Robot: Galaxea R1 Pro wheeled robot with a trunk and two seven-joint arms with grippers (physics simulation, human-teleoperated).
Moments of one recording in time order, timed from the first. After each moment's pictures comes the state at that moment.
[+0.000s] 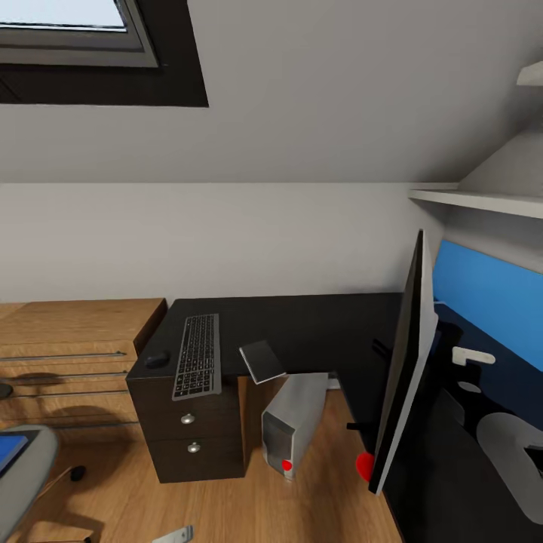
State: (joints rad) left arm -0.21 -0.06 -0.17 -0.41 0.35 -0.18 0.31; right arm -0.96 -0.32 -0.11 -0.12 -0.06 -0.28 -0.17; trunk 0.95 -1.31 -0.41
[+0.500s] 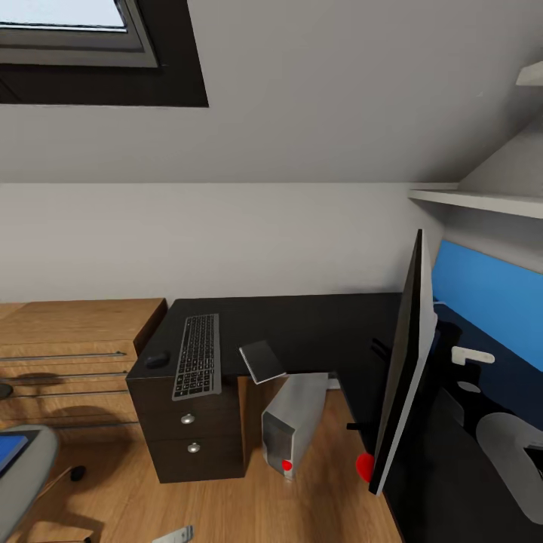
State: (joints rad) left arm -0.21 -0.06 -0.17 -0.41 0.35 -0.18 0.31; right arm -0.96 -0.32 -0.11 -0.12 -0.06 -0.28 -0.17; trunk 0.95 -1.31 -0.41
